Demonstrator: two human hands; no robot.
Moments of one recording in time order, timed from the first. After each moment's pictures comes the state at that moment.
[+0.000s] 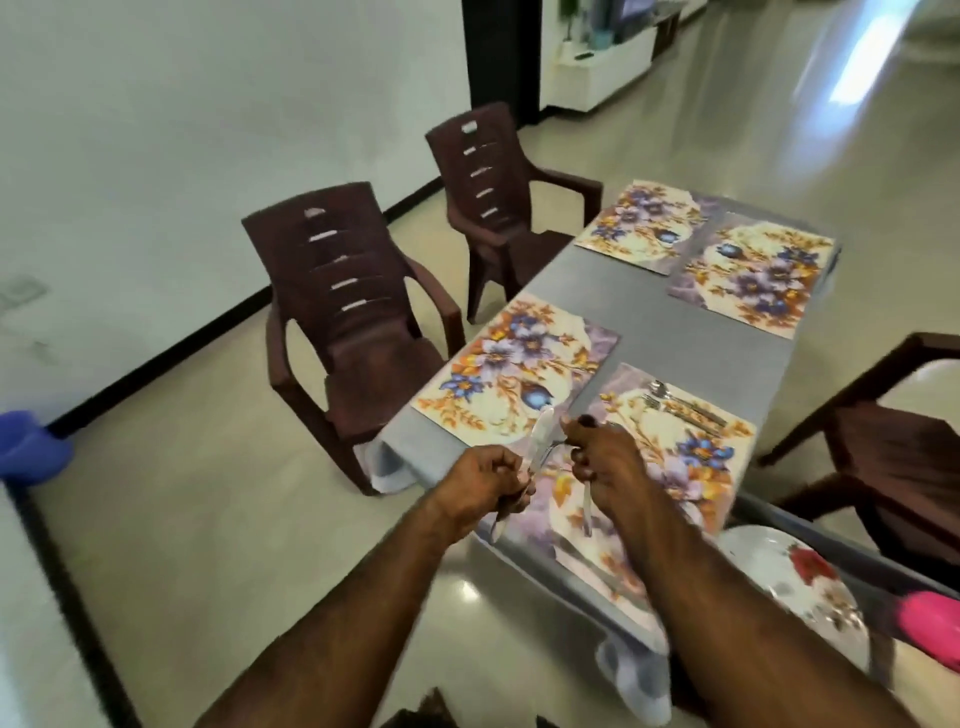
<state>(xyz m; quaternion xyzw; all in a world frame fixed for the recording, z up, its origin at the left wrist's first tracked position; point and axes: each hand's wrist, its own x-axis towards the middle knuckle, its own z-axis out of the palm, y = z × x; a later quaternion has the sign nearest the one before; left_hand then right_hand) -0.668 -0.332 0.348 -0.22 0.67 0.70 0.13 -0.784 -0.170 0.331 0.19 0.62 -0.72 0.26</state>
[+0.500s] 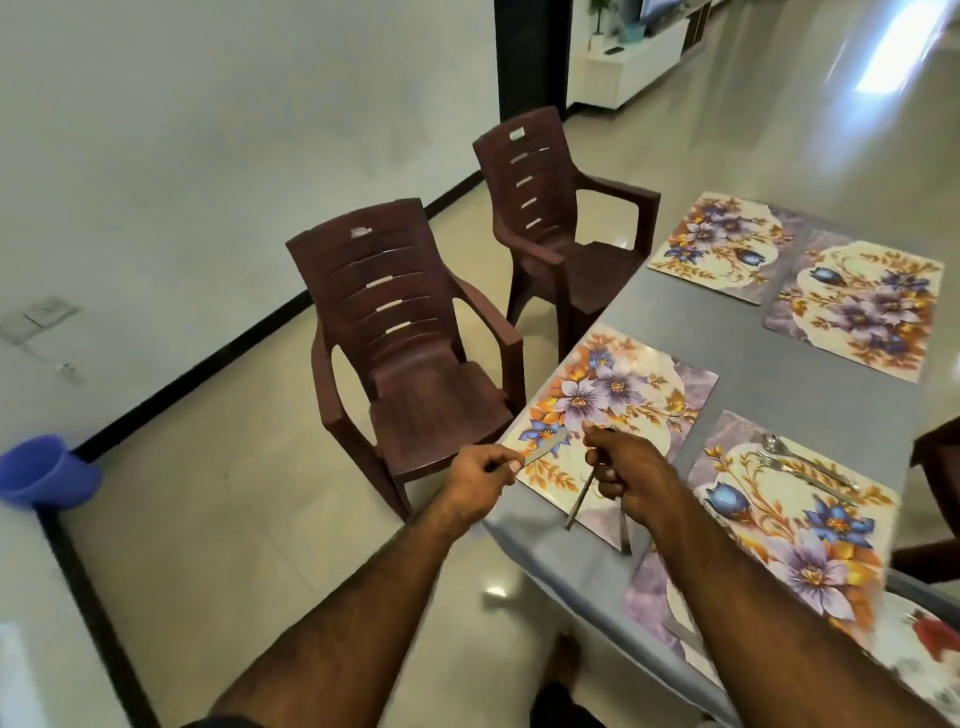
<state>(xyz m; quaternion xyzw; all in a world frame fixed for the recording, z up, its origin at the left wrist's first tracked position) -0.732 -0.544 0.322 -0.23 0.78 0.58 0.03 -0.845 -0.338 0.332 0.16 0.62 -0.69 0.35</state>
